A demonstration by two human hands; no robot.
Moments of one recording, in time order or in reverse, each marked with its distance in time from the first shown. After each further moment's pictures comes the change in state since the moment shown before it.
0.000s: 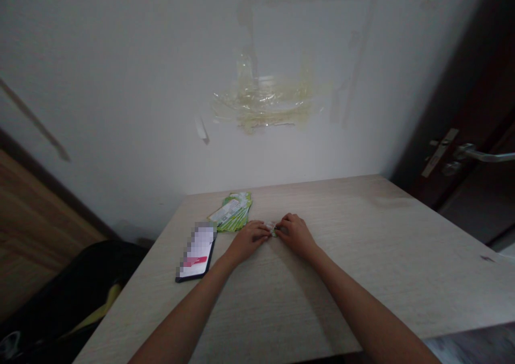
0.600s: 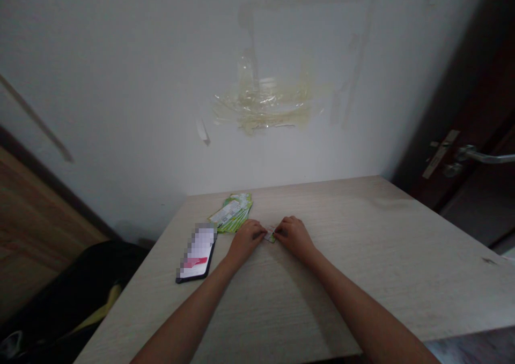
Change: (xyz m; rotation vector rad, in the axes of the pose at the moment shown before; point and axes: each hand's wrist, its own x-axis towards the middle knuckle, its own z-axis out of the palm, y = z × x) left_hand 0.001 0.004 0.001 0.165 0.118 -0.098; right_hand 0.002 -0.014 -0.005 -0.004 -0.030 0.020
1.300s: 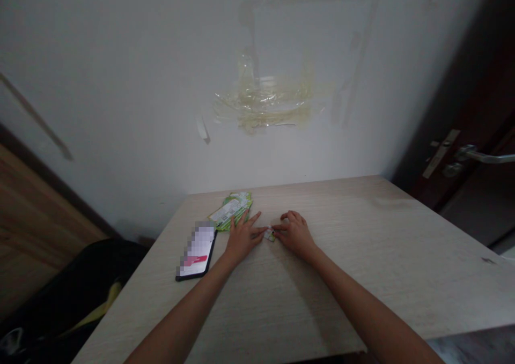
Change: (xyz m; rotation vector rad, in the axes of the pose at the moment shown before) left_hand -0.006 0.010 -0.011 0.290 -0.099 -0.143; right_hand -0.003 0.003 0.001 -0.102 -0.023 0.071
